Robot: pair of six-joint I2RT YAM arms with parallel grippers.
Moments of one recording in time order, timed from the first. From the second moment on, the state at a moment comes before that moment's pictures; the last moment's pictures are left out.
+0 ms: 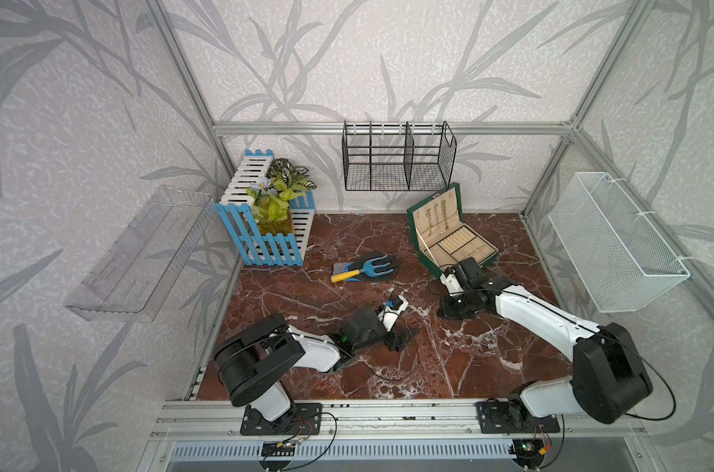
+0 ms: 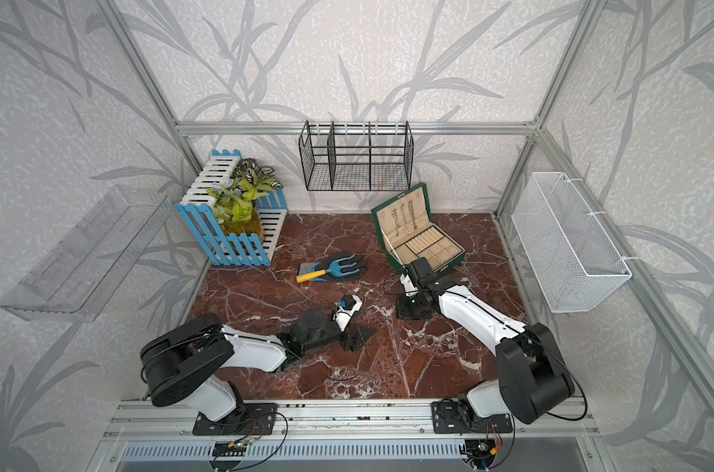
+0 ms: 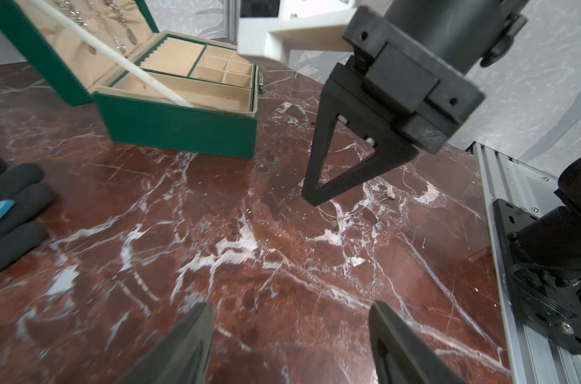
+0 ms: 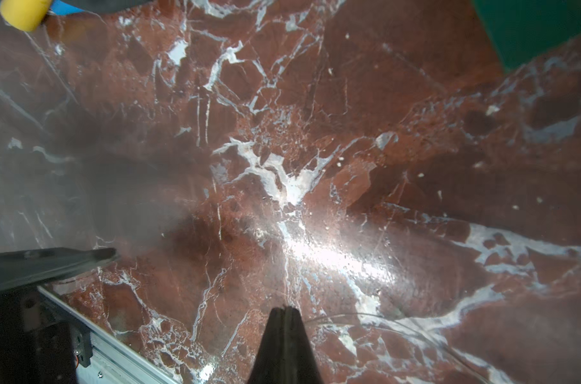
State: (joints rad) left arm -0.91 1.67 0.46 0.92 0.19 -0.18; right arm 0.44 1.40 0.88 -0.64 -0.30 0.47
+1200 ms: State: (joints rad) left arm -0.92 2.19 0.86 1.14 0.33 -0.25; right arm 0.44 1.09 0.86 -0.53 -0.24 0.64
